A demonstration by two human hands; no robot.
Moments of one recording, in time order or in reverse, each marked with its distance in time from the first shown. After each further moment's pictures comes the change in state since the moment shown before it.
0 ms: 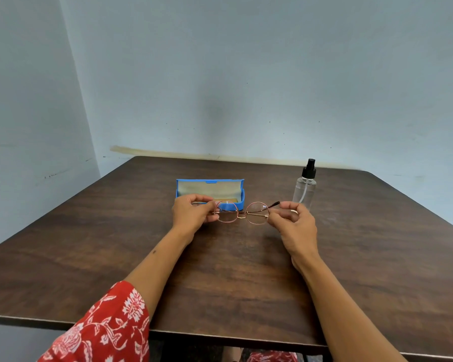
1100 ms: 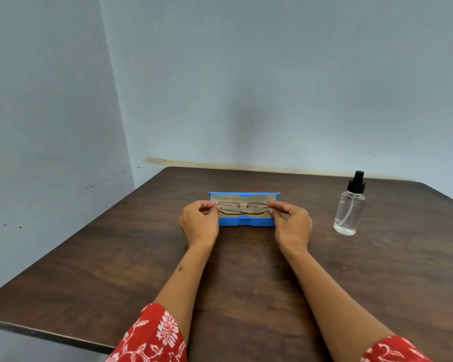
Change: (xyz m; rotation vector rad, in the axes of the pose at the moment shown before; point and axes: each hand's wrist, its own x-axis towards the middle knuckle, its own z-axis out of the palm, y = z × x) left_hand 0.020 0.004 -0.029 0.352 0.447 0.156; right_hand 0.036 0.014 0.095 -0.330 0.060 -0.204
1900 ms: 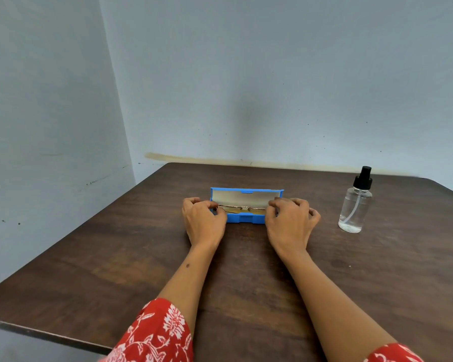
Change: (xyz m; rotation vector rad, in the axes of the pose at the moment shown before) left_hand 0.006 -0.016 0.010 0.296 -0.067 0.161; right_hand -0.005 -0.003 0.006 -0.521 0.014 -0.213
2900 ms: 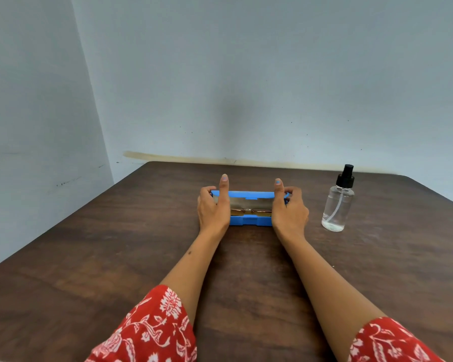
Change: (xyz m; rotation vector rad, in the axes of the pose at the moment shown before) left_hand 0.006 0.037 0.045 -0.428 -0.204 -0.170; right_hand 0.035 0.030 0.000 0.541 -0.003 0.311
